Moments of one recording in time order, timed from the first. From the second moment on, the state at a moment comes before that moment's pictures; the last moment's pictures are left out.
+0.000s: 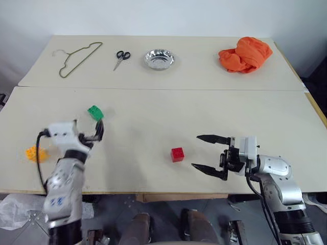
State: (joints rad) left arm -0.18 0.17 0.31 -0.32 -0.24 0.41 0.09; right arm -0.14 -0.52 -0.03 -0.13 0.51 -0.05 1.21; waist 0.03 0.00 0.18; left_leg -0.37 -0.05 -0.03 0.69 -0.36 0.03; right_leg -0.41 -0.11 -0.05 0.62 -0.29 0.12
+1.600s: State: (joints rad) left arm -0.58 0.00 0.28 0.23 -0.01 0.37 0.48; right arm -0.09 -0.53 0.00 -0.18 0.47 -0.01 1.16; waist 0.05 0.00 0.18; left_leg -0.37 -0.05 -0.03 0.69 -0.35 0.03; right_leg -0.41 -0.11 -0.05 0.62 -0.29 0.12
